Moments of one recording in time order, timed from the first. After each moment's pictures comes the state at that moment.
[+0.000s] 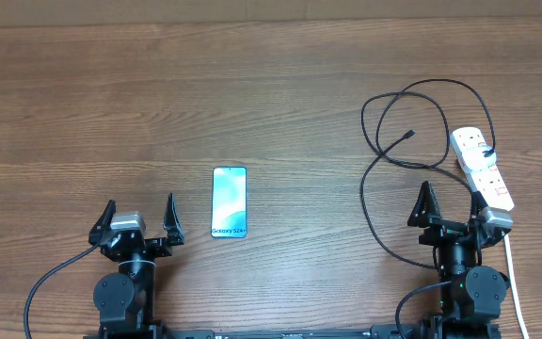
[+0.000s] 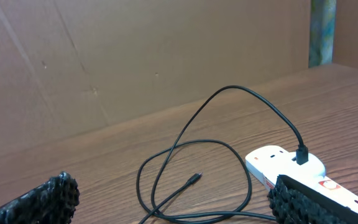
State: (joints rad) left arm 0.06 0.01 0.01 -0.08 -0.02 -0.04; right arm -0.10 0.01 0.02 -0.03 0.00 0.25
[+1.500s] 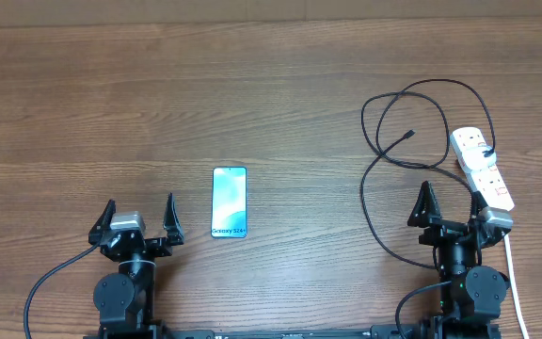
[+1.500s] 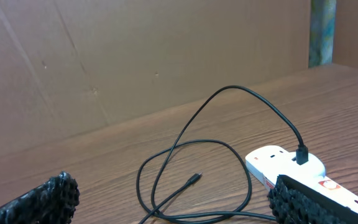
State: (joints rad) left arm 0.06 0.01 0.01 -0.08 -0.02 -0.04; right arm -0.10 0.01 0.02 -0.03 0.00 0.25
